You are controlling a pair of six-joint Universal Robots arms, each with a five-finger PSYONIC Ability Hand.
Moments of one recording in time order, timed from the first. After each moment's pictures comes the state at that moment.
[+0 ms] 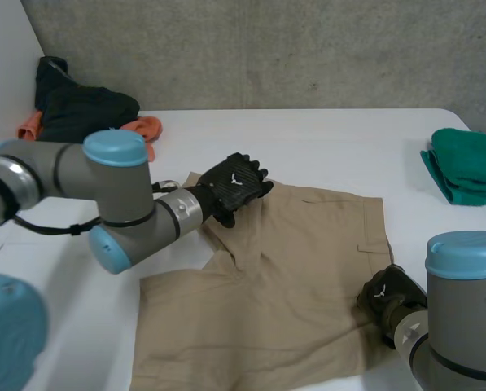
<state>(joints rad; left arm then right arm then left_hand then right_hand) 4.21 -2.49 -0.91 3.13 -1.03 3.91 2.05 -1.24 1.91 0.02 1.73 2.27 0.44 0.43 0.44 0.43 0.26 1.15 1.18 1.20 1.20 1.03</state>
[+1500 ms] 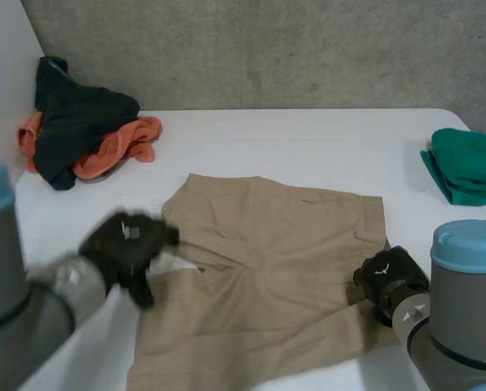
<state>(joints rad) 4.23 -1.66 -1.77 2.90 -1.52 3.51 2.04 -1.26 1.88 -0.03 1.73 2.47 0.44 0.44 0.44 0.44 0.27 1.18 1.18 1.20 1.20 1.04</state>
